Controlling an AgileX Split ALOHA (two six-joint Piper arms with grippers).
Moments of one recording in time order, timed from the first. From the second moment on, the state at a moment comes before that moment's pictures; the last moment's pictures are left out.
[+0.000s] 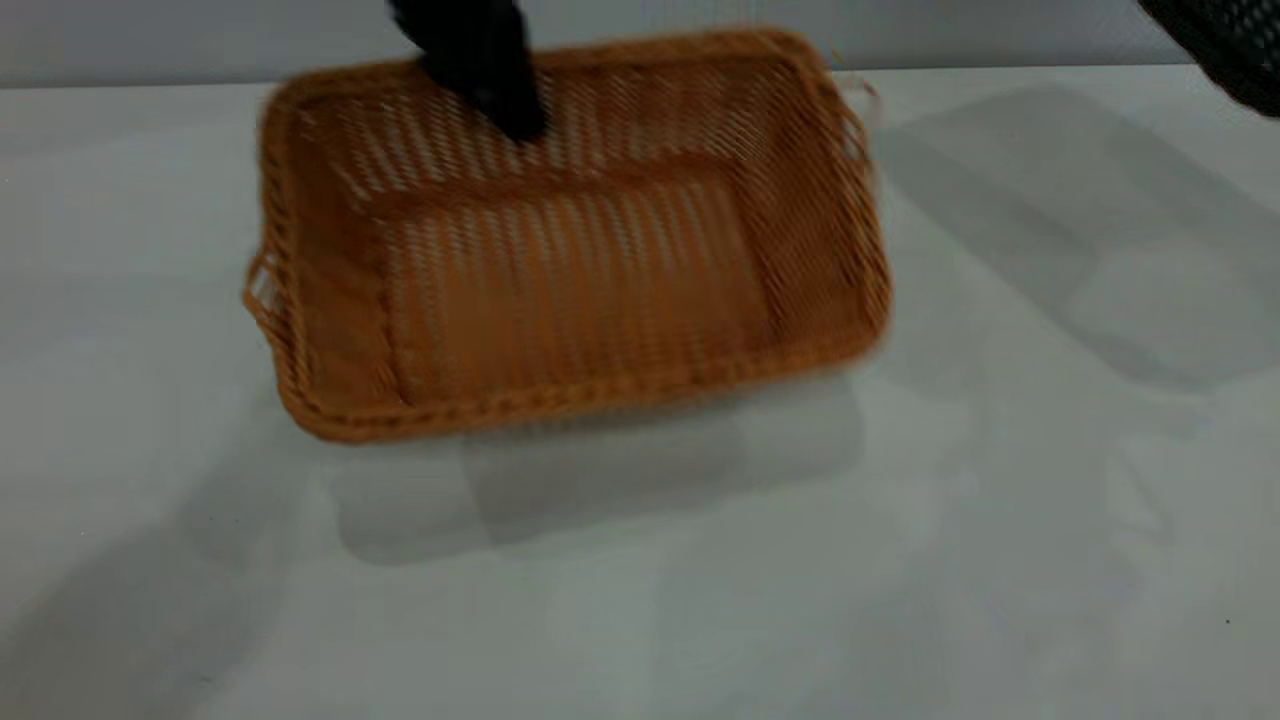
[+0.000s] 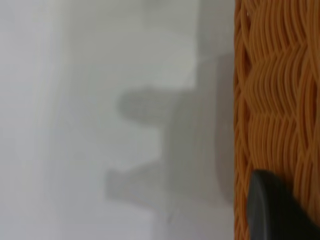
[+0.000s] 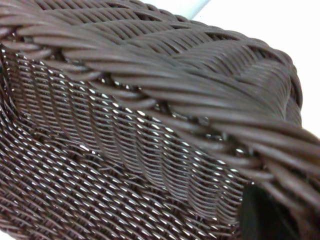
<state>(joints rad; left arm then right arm) -0.40 2.33 -1.77 -0.36 0.73 1.19 -0.53 1.72 -0.93 1.32 0.58 -0.90</state>
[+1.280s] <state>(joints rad) -0.40 2.24 -1.78 -0.28 0.70 0.90 -0.52 1.72 -0.93 1.15 0.86 -0.80</state>
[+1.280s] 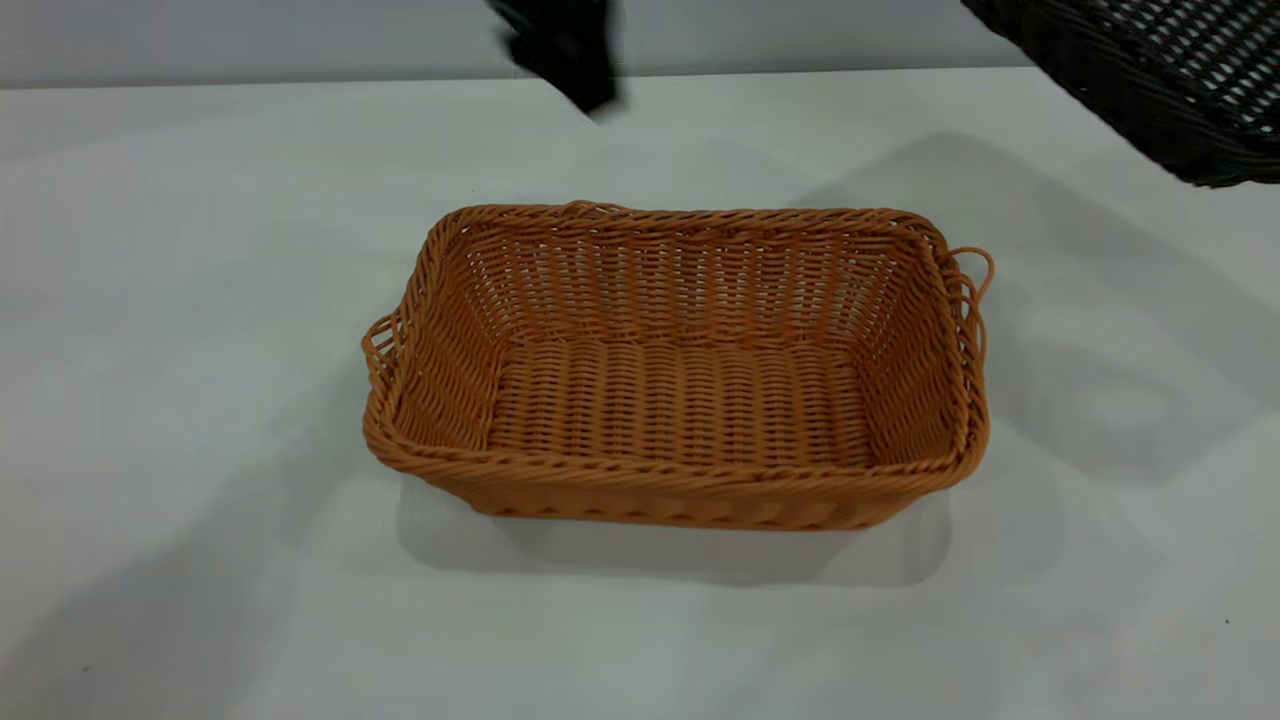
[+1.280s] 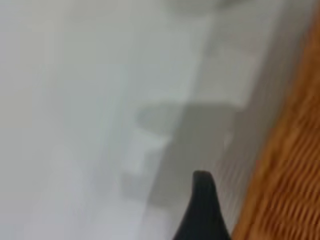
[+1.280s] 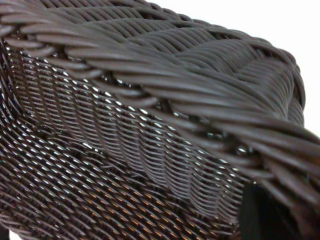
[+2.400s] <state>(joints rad) -0.09 2.21 -1.78 -0.24 0.84 0.59 0.11 1.97 -1.18 0.77 0.95 -0.41</state>
